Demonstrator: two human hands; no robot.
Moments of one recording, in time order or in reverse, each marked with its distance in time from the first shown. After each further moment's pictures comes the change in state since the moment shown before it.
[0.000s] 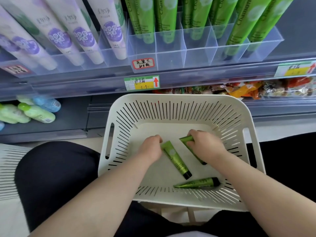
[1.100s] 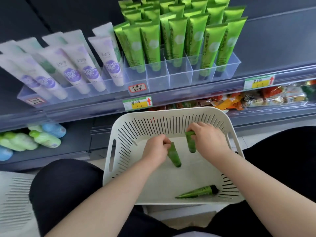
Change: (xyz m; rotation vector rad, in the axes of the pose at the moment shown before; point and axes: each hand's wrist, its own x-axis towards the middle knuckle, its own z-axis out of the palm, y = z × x) left_hand -0.039 0.063 -0.050 -0.264 0.225 0.132; right_hand -0.034 -0.010 -0.064 -0.029 0.397 -0.008
